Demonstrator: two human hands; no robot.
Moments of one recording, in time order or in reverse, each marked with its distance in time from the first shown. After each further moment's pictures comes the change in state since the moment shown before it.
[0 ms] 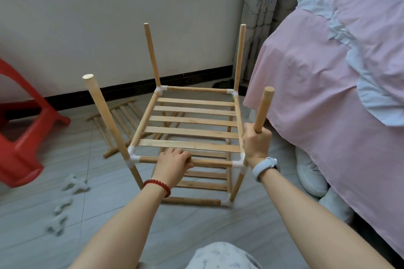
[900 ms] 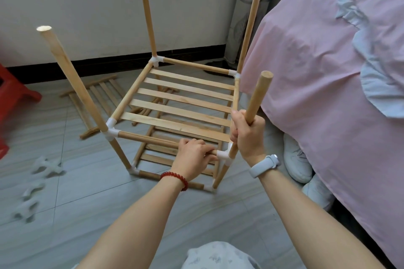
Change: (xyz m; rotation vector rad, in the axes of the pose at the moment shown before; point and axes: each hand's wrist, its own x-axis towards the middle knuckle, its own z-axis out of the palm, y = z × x) left_hand 0.023 0.069 0.034 -0.222 0.058 0.116; right_hand -0.012 -0.001 -0.009 0.135 -0.307 -0.155
